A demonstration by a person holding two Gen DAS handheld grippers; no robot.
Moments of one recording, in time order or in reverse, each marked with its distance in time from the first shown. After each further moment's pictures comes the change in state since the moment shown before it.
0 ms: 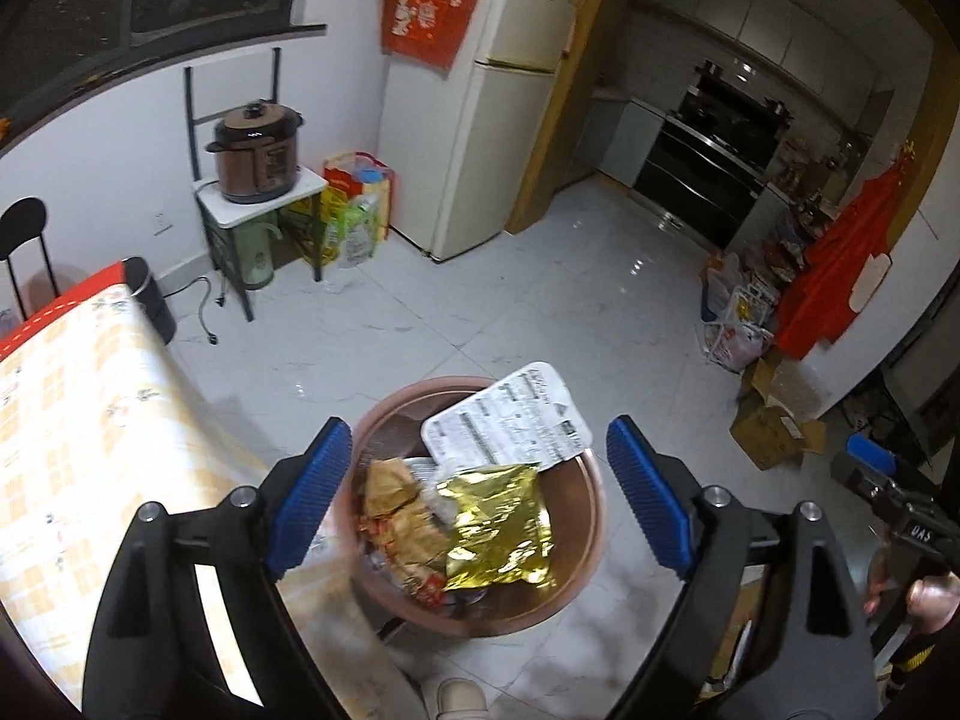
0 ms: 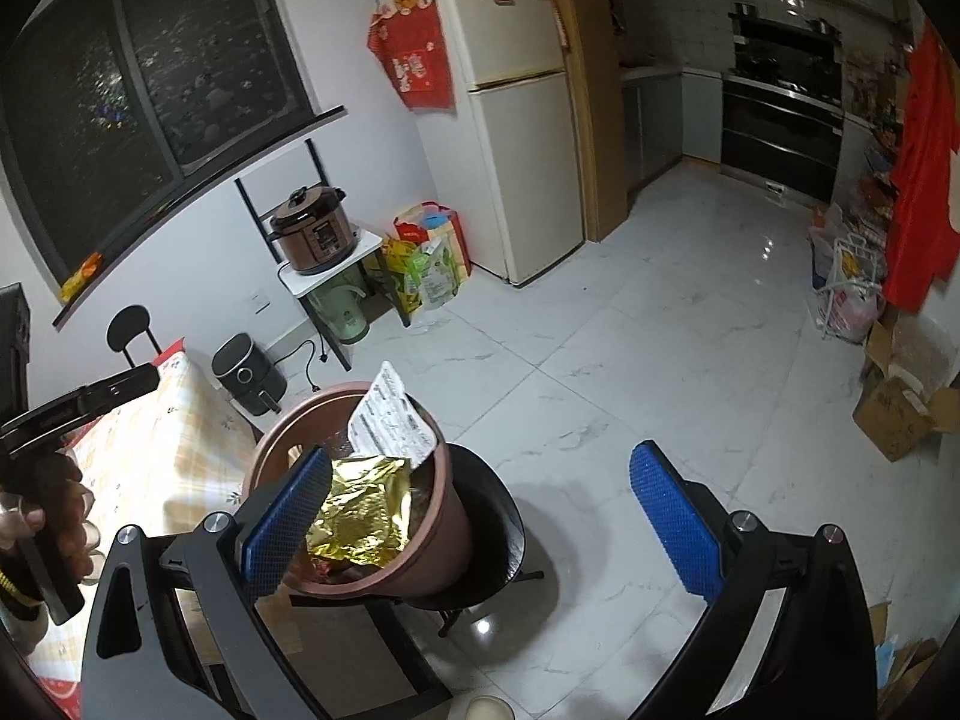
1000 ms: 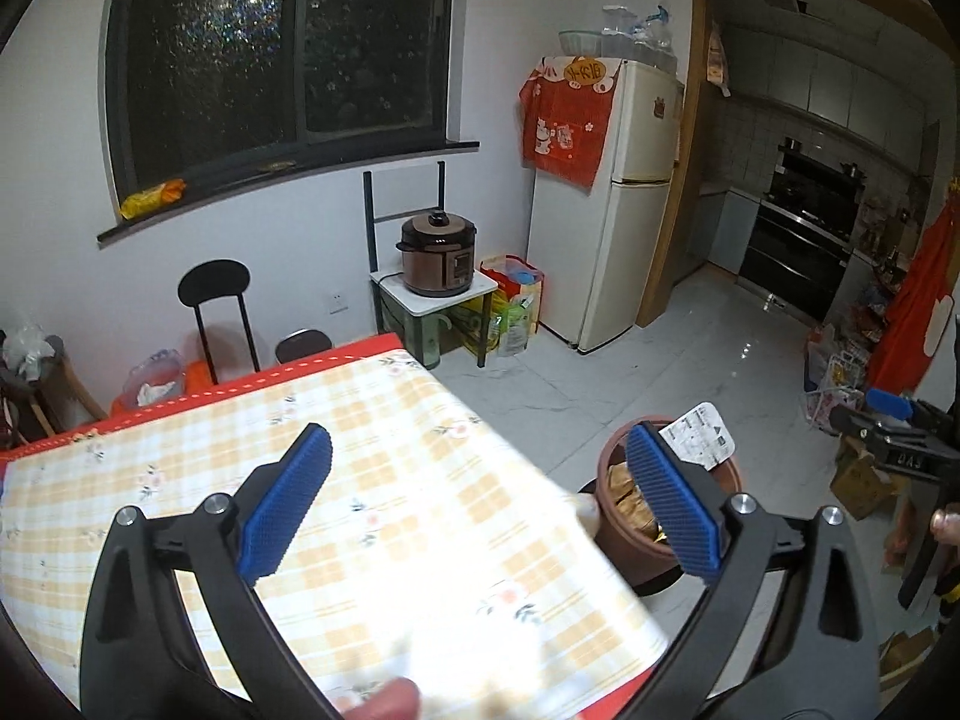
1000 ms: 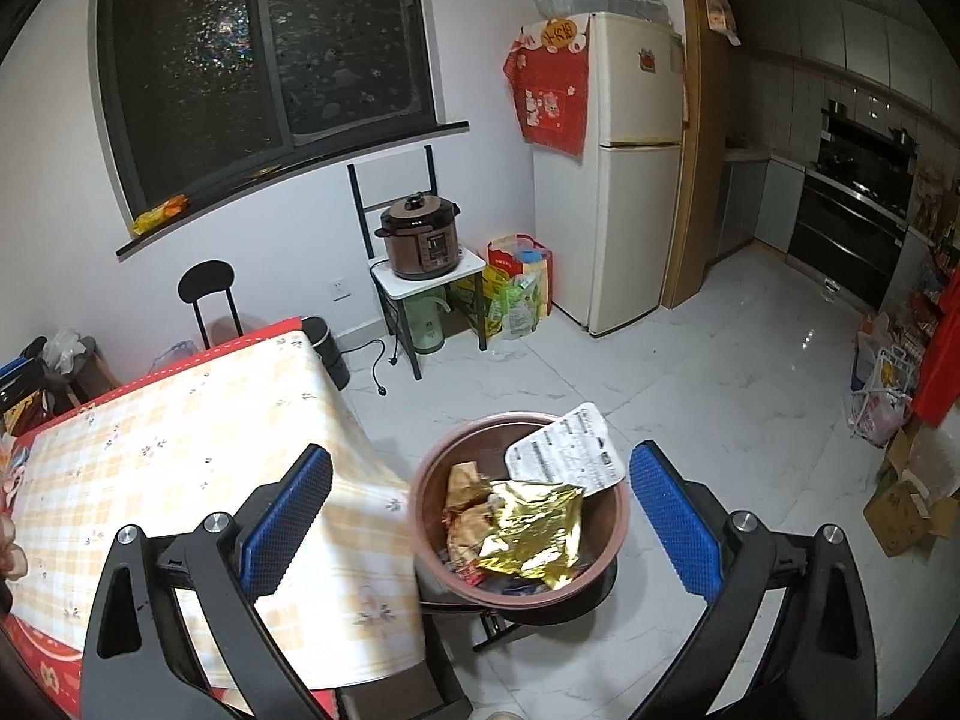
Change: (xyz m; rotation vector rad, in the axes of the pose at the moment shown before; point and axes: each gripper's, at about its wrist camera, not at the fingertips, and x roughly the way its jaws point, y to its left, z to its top) left arm -0.275 0.145 -0.056 -0.003 -0.248 0.289; right arm -0.072 0.213 -0.006 -0.211 -0.071 0.059
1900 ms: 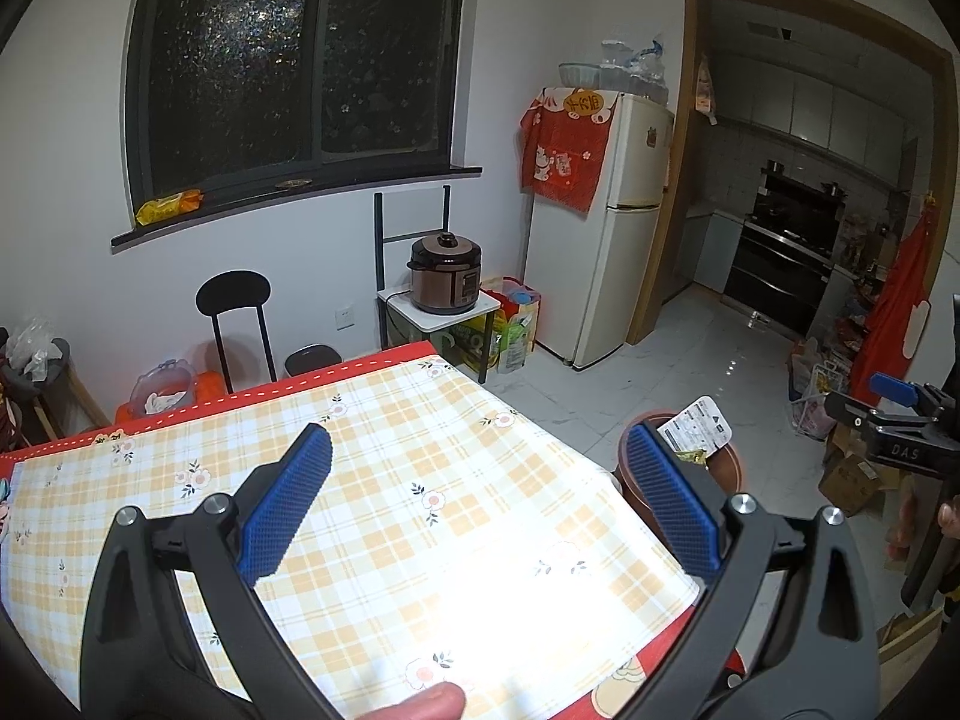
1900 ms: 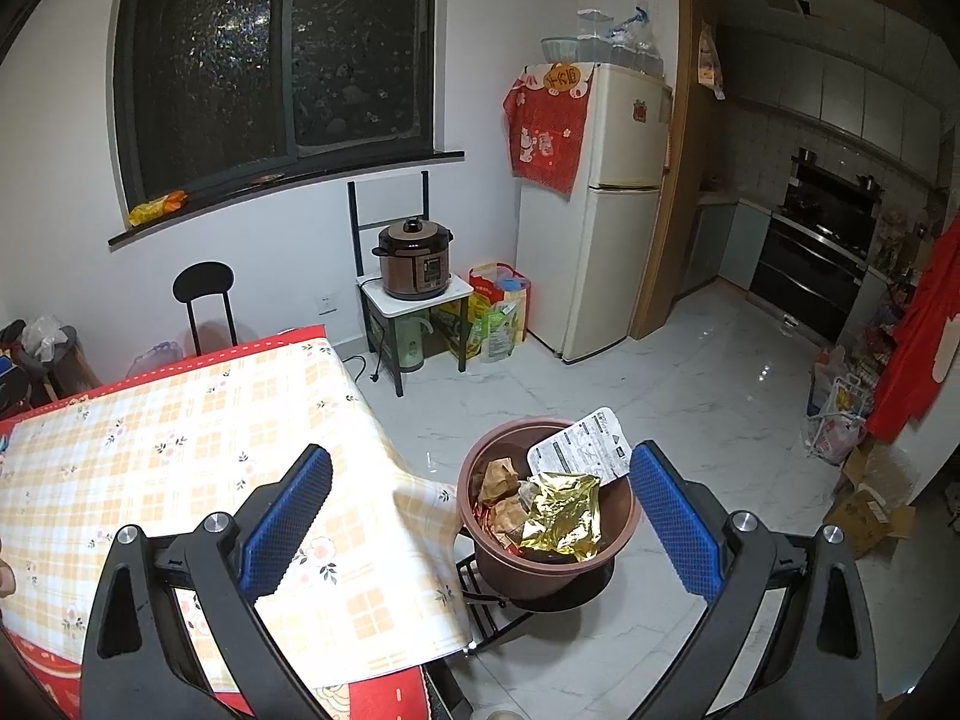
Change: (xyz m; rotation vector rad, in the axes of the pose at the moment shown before) left arm -0.069 0.085 -0.030 -0.004 -0.060 -0.047; right arm -0.069 0.115 -0.024 -0.047 -0.069 -0.125
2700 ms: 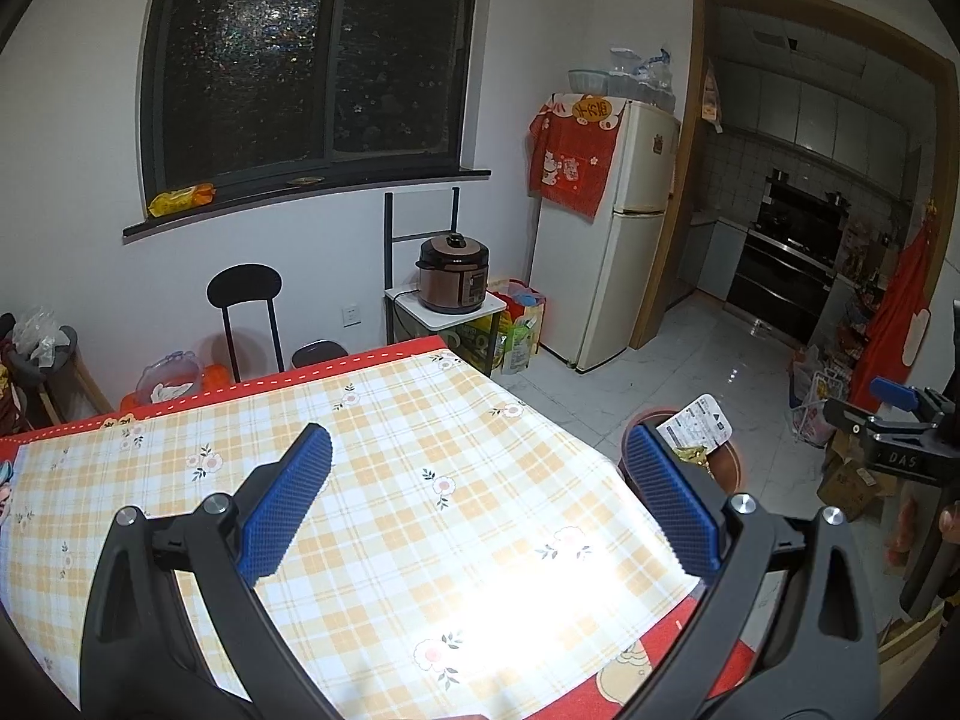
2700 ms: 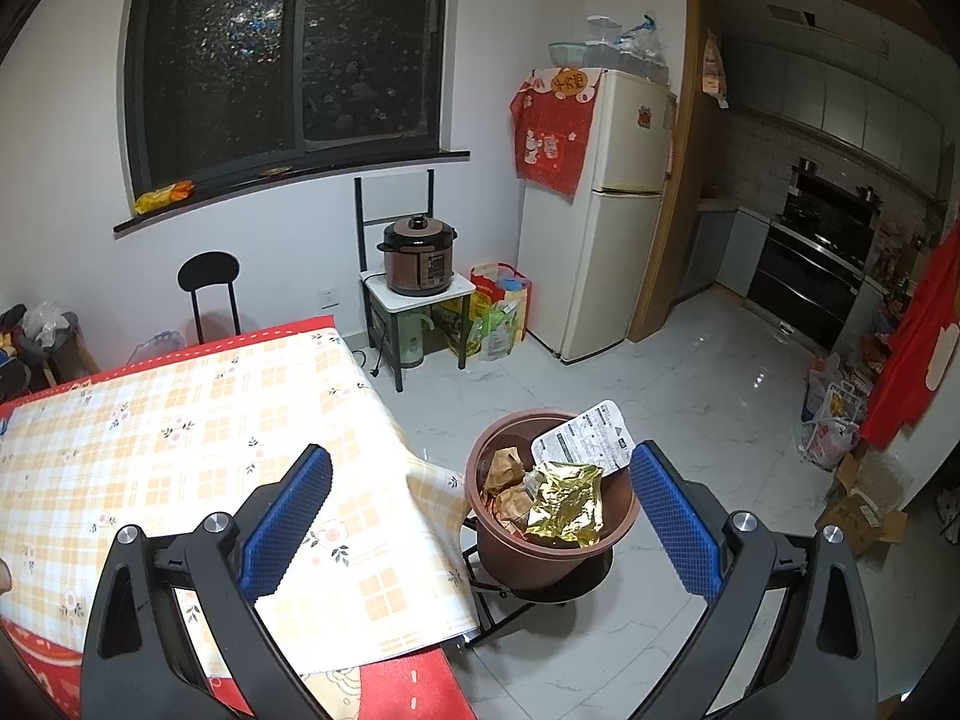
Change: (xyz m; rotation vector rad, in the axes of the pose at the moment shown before) left arm -0.019 0.016 -0.019 -0.025 -0.012 0.011; right arm -0.015 0.015 -0.011 -0.032 -0.002 0.005
